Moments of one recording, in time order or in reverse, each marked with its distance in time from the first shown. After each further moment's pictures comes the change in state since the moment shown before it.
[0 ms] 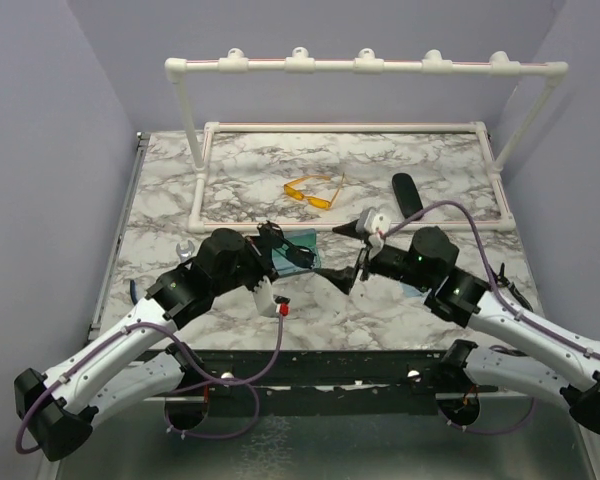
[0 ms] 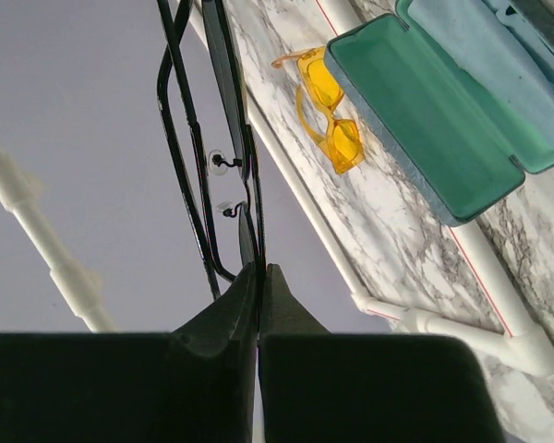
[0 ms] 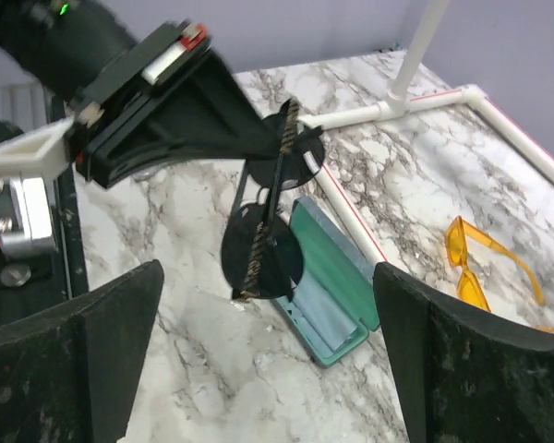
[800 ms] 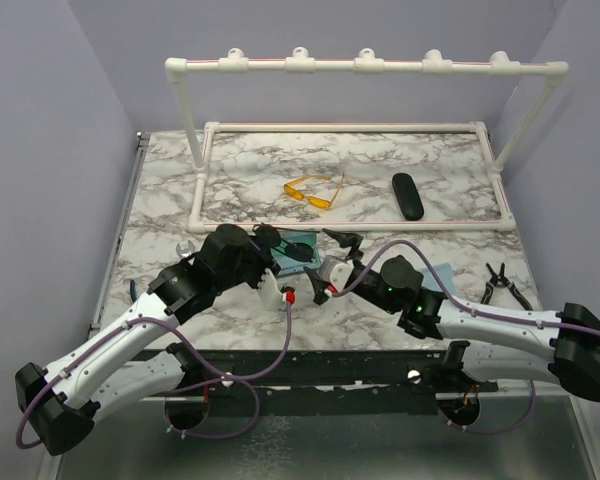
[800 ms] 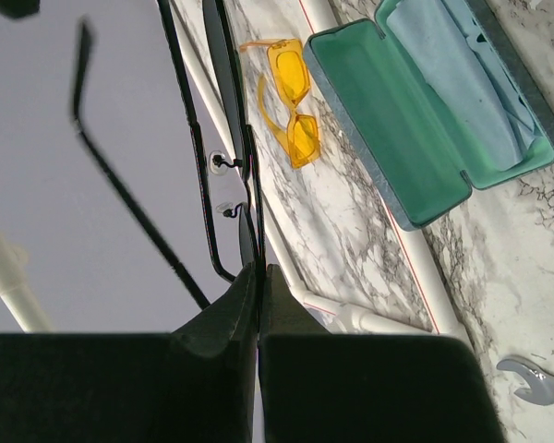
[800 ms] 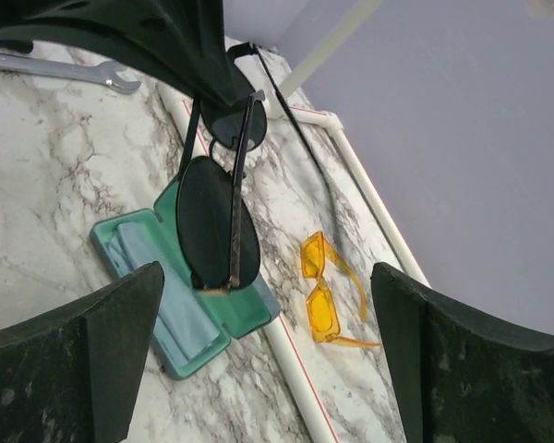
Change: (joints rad) left arm -0.013 0.051 0.078 -0.072 -0.041 -0.238; right arm 0.243 0.192 -0.241 0.537 0.415 -0.593
